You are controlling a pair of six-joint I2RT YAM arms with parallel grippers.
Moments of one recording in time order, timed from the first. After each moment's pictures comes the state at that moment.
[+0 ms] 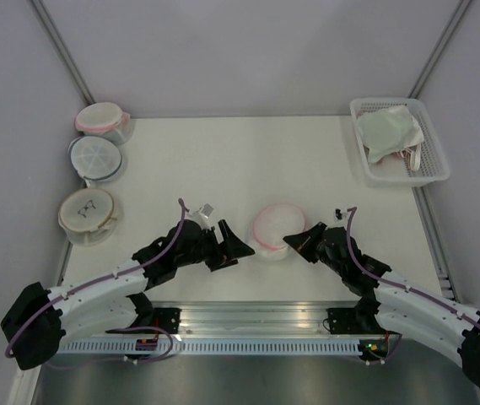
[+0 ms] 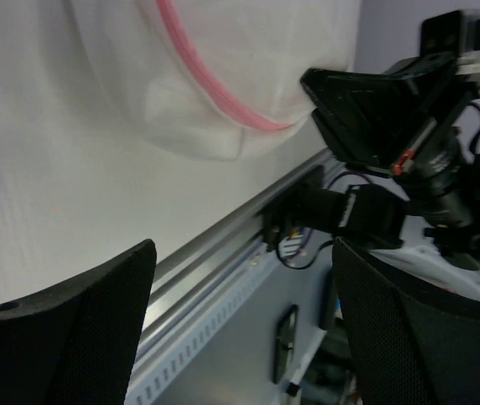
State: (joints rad) left arm -0.84 0.97 0.44 0.00 0.21 -1.15; right arm 0.75 0.80 0.26 0.04 0.15 1.28
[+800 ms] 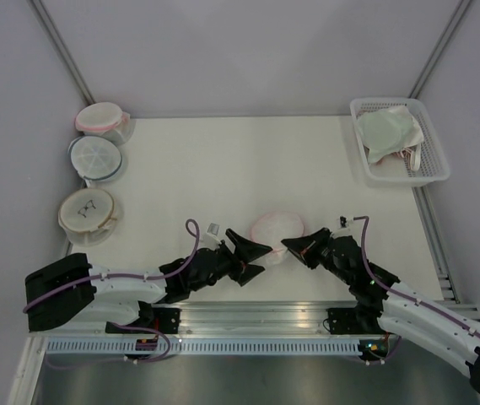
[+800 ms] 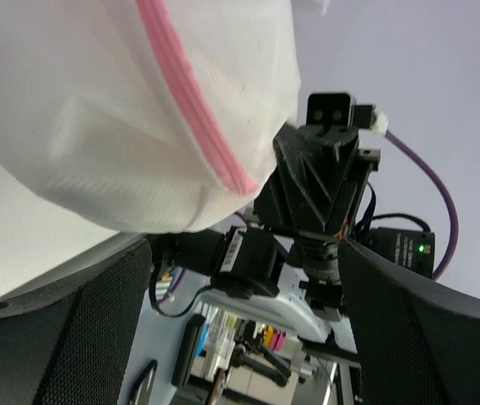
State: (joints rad) left arm -1.18 1.20 0.28 0.64 -0.19 -1.73; right arm 0.79 0.62 0.19 0.07 0.11 1.50
